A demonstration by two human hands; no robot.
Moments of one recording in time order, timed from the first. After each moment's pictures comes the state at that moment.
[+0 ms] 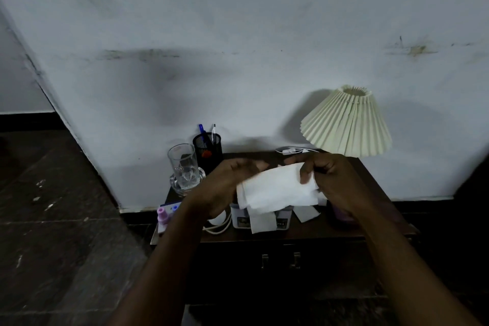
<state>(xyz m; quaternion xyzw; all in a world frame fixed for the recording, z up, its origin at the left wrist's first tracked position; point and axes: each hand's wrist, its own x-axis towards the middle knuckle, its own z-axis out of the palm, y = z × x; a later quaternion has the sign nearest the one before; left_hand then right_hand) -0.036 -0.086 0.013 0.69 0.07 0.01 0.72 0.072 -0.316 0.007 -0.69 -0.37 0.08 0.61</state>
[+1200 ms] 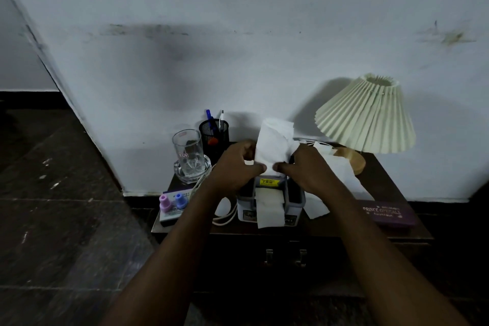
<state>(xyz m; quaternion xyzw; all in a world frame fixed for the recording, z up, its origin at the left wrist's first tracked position) 0.009 -0.059 -0.031 0.86 0.09 0.17 0.47 0.100 -0.237 -0.016 -0.86 -0.36 0.02 0.37</state>
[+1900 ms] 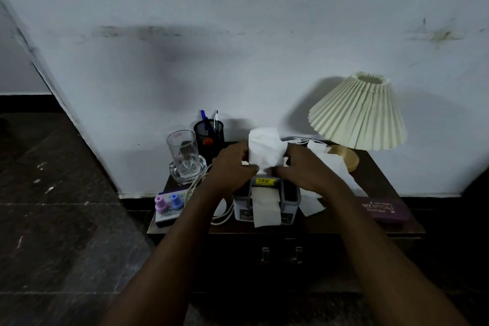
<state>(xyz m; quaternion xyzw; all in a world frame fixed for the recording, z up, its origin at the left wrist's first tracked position) 0.010 -0.064 -0.030 0.91 0.10 0.17 0.37 0.105 -0.247 -0.014 -0.84 -0.39 0.08 0.38</state>
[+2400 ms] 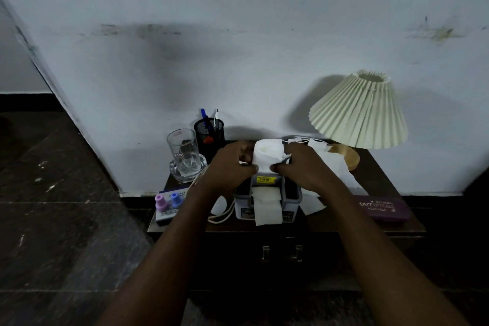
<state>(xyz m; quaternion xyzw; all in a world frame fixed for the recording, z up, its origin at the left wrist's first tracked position) 0.006 -0.059 -0.029 0.90 0.08 0.17 0.40 0.106 -0.246 -0.020 -0.86 -0.36 0.04 0.36</state>
